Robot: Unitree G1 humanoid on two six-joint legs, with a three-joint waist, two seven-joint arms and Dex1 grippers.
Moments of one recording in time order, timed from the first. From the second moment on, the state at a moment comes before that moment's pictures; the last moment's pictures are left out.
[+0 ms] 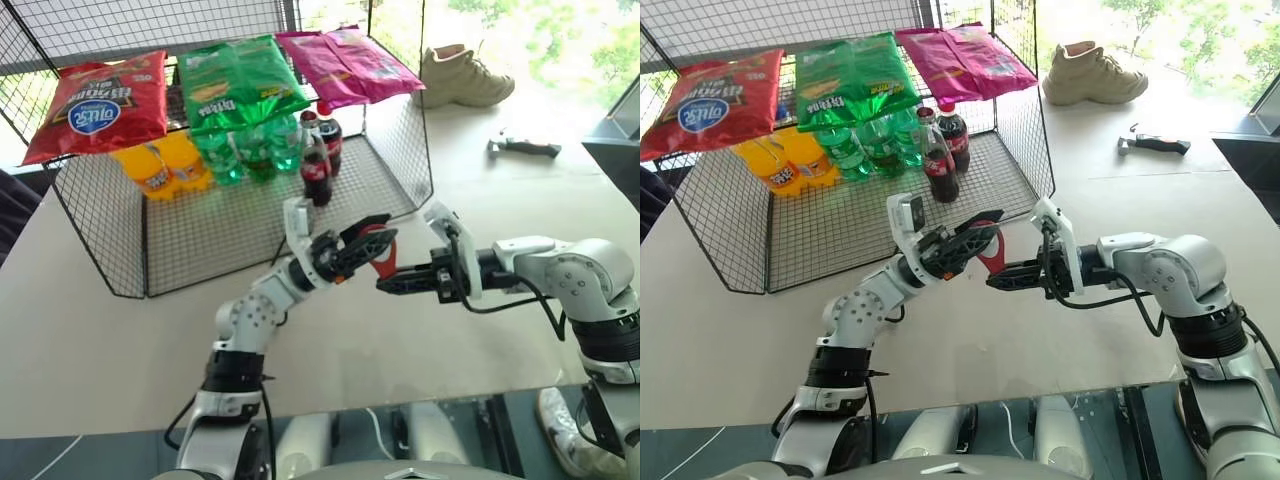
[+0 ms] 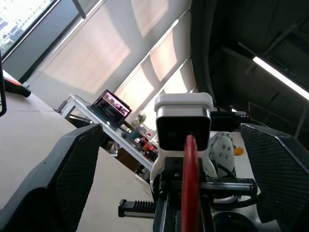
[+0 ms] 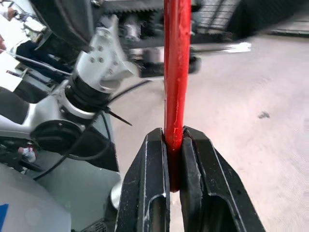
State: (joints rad) left arm -0.35 0.21 0.04 -0.07 -0.94 0.69 -0.98; right arm -0.55 -0.60 0.09 -0.23 0.88 1.20 0.85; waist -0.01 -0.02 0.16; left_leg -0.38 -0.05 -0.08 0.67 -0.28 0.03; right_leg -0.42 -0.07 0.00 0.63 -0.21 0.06
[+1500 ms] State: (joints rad) left arm -0.89 0.19 0.07 1.01 -0.04 -0.40 -0.37; right arm -0.25 -0.26 0.15 -0.43 -0.04 0.21 0.26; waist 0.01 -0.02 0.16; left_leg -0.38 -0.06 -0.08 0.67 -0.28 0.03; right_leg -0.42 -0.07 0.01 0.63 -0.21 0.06
